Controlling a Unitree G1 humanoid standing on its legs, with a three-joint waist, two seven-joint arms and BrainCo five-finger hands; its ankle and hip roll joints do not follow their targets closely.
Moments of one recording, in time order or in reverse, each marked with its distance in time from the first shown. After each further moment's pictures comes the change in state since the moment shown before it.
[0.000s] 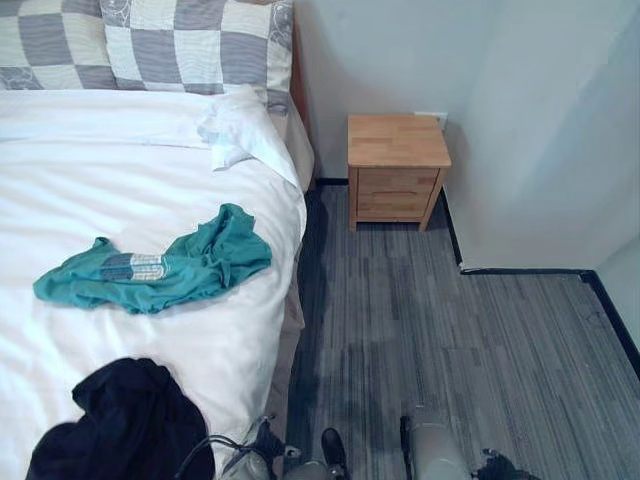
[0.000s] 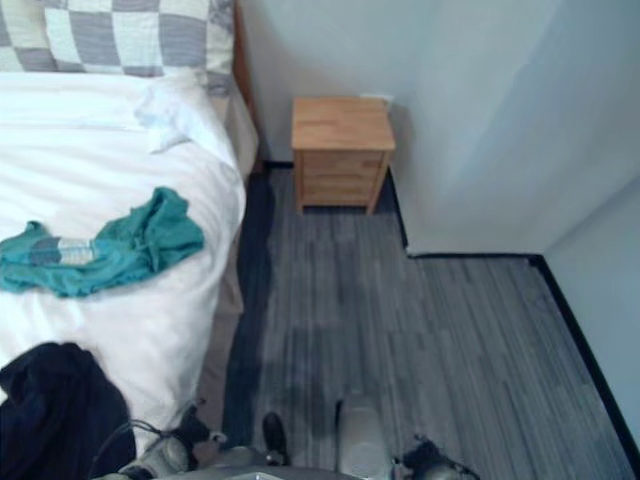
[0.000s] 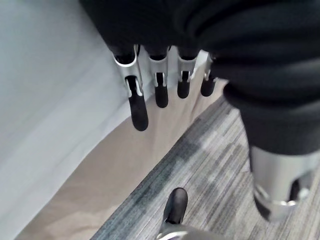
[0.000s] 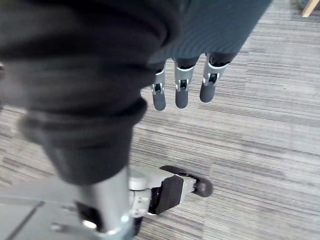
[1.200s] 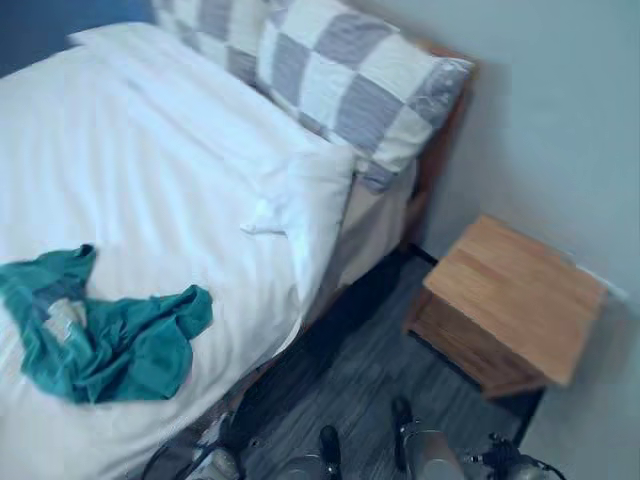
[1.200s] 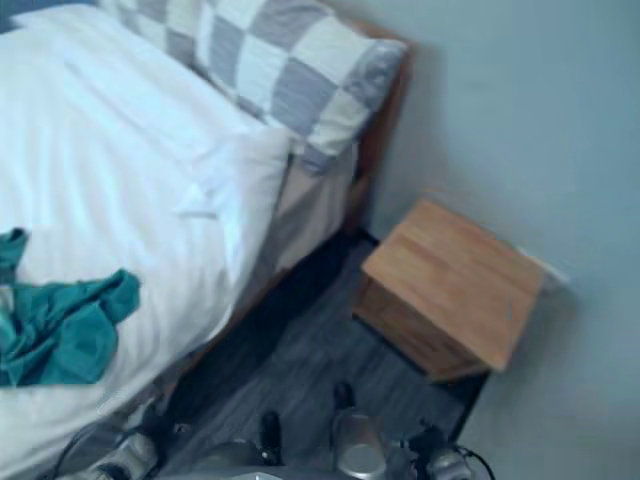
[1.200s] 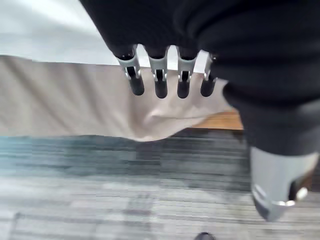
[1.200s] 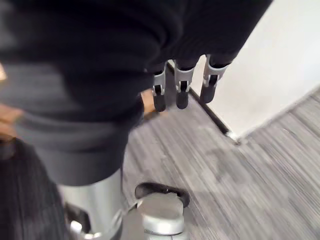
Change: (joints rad) left arm 0.004 0.090 0.161 0.060 -0.016 0.025 0.042; right arm -0.044 -0.057 0.084 0.041 -0.049 0.013 -0.009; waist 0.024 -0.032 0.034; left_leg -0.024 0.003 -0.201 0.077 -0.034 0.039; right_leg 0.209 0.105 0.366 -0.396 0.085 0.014
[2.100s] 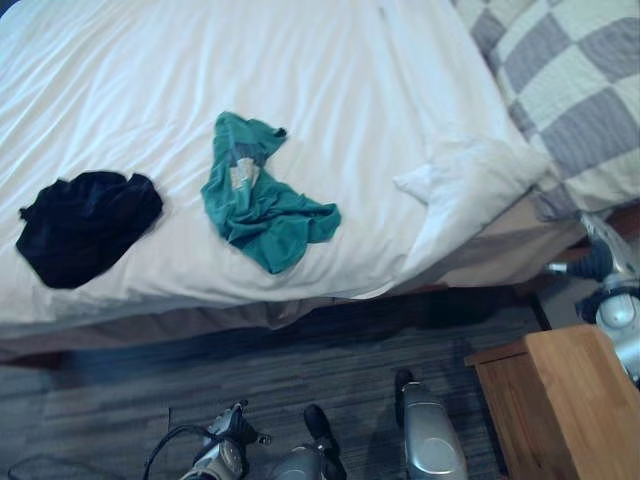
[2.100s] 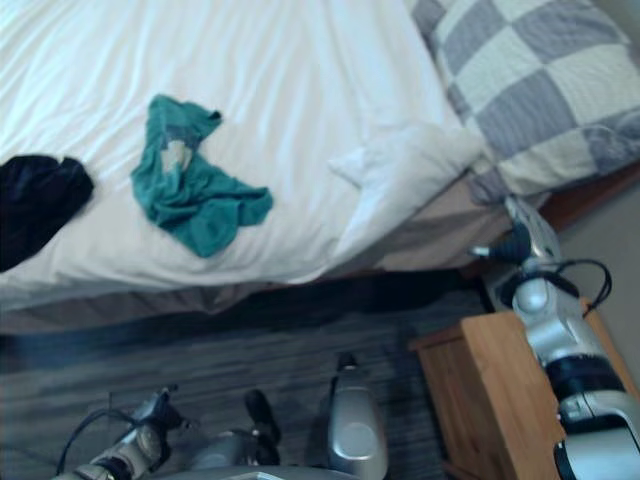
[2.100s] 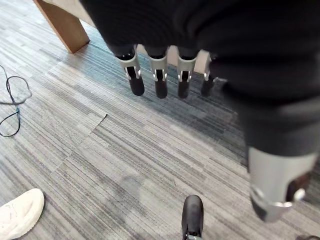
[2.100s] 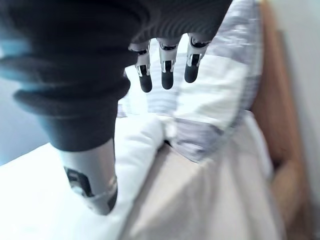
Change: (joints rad) left arm -0.056 0.024 -0.123 -0.063 0.043 -0.043 -0.022; right arm -0.348 -0.581 -0.118 -0.703 -0.227 -0.025 -0.138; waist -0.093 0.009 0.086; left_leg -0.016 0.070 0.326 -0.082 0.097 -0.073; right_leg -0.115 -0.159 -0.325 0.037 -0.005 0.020
